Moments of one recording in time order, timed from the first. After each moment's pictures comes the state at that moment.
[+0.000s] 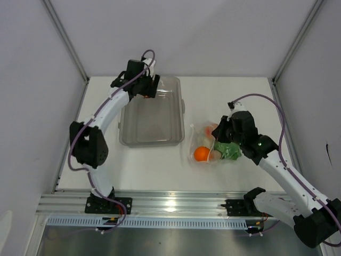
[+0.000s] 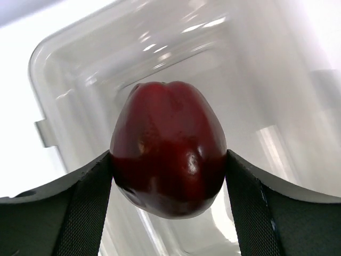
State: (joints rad) left arm -0.30 1.92 1.74 -0.54 -0.05 0.09; right arm 0.51 0.98 0.88 -0.47 0.00 0.51
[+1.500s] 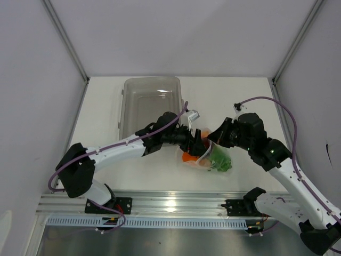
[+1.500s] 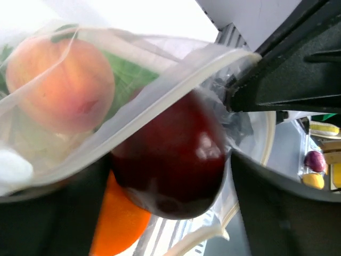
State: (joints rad) left arm -0.89 1.50 1.01 0.06 0.50 -0.54; right arm 0.59 0.88 1.00 -0.64 -0.09 0.78
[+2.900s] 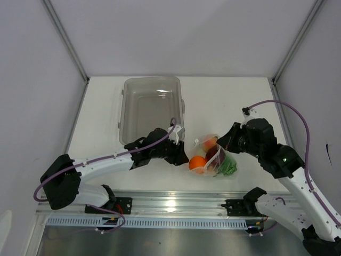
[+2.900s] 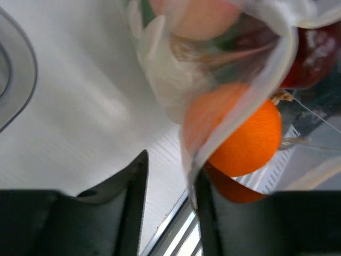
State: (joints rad) left arm -0.92 1.31 0.74 -0.02 0.22 -0.47; right arm 0.59 0.79 1.05 -0.82 -0.02 0.71
